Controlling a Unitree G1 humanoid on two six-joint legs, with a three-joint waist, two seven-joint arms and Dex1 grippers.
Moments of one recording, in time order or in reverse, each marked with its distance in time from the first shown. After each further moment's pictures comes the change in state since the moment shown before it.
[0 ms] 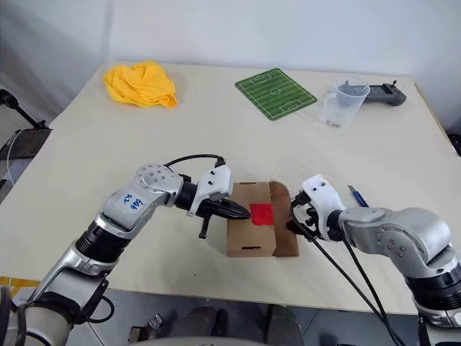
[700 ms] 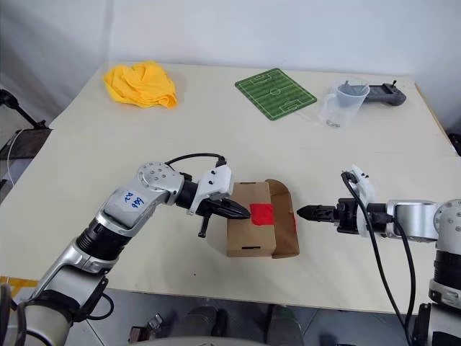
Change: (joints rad) left arm -0.015 0.006 -0.009 0.023 0.002 -0.041 -0.015; right arm -0.068 0.059 -0.382 0.519 0.365 0.295 0.211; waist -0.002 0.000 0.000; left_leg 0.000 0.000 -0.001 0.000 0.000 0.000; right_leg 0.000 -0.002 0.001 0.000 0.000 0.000
